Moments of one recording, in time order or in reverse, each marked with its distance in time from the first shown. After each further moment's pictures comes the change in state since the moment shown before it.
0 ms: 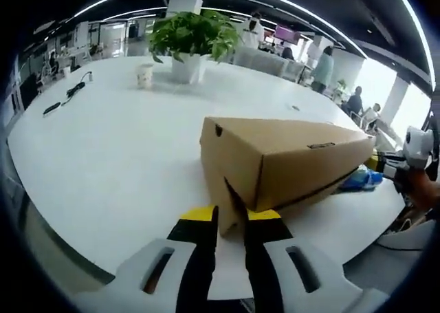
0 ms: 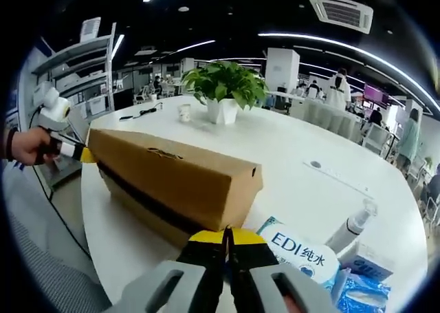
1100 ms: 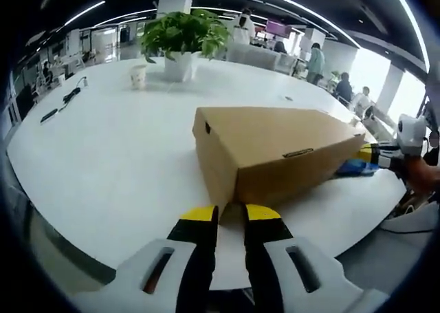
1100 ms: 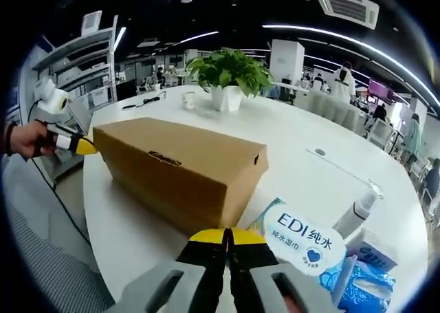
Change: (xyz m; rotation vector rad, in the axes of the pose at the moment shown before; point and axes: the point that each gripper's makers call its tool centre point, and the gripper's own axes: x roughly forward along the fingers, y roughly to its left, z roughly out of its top) left arm -0.007 -0.007 -0.016 0.049 0.014 -0.019; right arm -0.002 0.004 -0.024 -0.015 0.059 0.013
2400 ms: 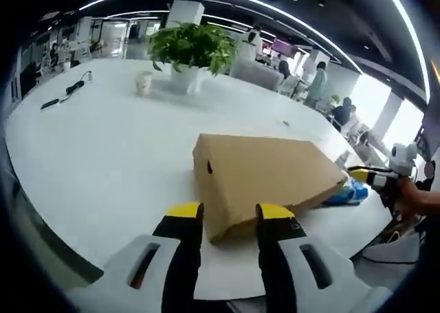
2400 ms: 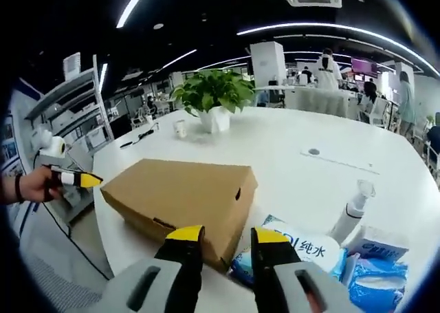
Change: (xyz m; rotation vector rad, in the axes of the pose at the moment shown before) left arm -0.005 -0.002 0.041 -0.139 -0.074 -0.052; right arm -0.015 -0.013 0.040 0.254 -0.108 0.061
